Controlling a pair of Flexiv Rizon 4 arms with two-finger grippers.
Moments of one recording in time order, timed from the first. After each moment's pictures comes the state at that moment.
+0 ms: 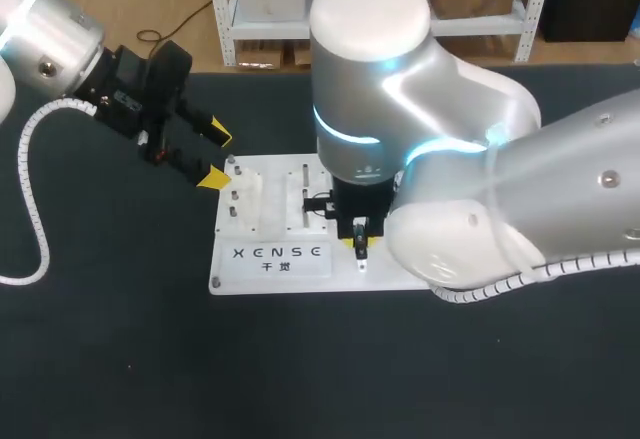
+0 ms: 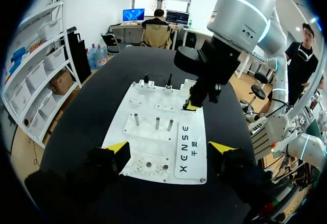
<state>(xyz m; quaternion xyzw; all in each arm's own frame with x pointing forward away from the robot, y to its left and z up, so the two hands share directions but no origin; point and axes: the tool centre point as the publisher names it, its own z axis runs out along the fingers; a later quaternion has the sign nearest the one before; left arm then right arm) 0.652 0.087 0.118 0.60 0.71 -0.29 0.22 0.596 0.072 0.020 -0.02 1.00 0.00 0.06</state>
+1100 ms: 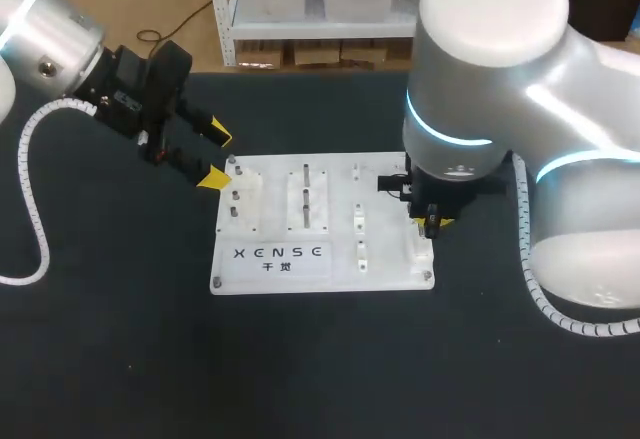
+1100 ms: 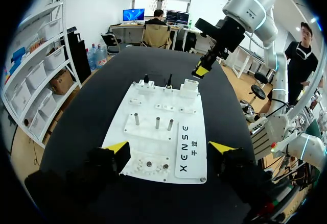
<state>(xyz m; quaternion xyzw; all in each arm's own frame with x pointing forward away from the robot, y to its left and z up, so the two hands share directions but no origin) 0.652 0.087 0.118 0.60 0.71 -0.29 0.22 0.583 -0.014 0.079 0.04 0.99 -0.01 0.14</state>
